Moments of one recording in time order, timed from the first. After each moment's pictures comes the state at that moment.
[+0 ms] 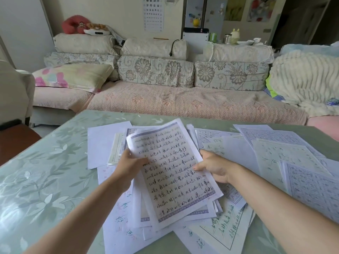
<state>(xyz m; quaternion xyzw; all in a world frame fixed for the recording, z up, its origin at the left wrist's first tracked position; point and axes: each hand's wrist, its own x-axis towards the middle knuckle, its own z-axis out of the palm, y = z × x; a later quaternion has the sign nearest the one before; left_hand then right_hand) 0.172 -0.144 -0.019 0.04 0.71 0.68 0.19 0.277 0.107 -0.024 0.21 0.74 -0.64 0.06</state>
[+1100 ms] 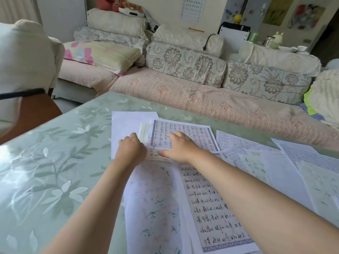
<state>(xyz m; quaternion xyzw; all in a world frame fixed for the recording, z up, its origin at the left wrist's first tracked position) 0.065 -0.189 -0.052 0.07 0.95 0.30 0.01 0.108 -0.025 -0.027 0.07 0.99 -0.13 0.05</state>
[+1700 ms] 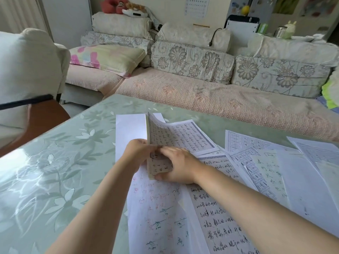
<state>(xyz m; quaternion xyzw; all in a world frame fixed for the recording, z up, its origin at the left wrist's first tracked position) 0.051 -0.183 -0.050 -0.02 0.79 0.60 0.15 0.117 -0.027 -0.058 -0.11 0.98 -0.14 0.03</state>
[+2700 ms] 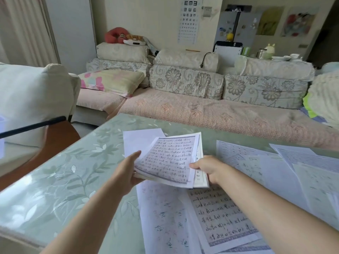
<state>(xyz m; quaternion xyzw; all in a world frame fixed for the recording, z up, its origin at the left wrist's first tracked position) 0.115 -0.242 -0.023 -0.10 0.58 0.77 0.25 0.174 0.002 -0.008 0.31 0.73 -0.61 0.07</state>
